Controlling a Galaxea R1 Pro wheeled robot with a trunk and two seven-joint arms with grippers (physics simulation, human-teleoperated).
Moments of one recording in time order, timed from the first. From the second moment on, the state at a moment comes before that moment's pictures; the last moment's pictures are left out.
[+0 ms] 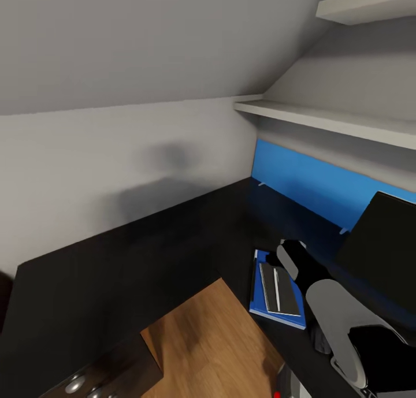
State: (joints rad) left arm -0.06 0.00 0.29 -0.43 0.25 -0.27 -0.09; right arm -0.96 -0.03 0.11 -0.53 -0.33 0.71 -0.39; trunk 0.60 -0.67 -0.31
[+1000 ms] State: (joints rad) left arm -0.06 0.00 0.29 -0.43 0.25 -0.27 -0.09; right arm -0.96 0.02 0.12 -0.53 -0.32 0.53 -0.40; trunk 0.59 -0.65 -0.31
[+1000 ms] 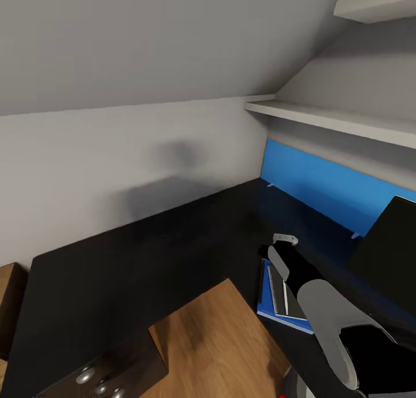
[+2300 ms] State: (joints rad) left arm -0.06 0.00 0.29 -0.37 0.25 -0.26 -0.09; right arm -0.91 0.17 0.18 -0.24 -0.11 -0.02 -0.39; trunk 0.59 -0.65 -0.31
